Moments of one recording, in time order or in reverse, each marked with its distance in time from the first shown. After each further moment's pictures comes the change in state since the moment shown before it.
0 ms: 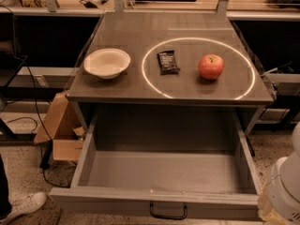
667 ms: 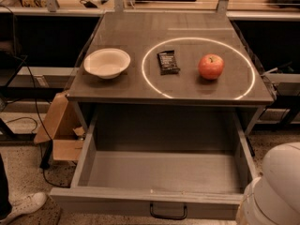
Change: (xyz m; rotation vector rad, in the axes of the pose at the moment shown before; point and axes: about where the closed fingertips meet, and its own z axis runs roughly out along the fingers) arm -0.027 0.022 0.066 -0.063 -0.061 0.013
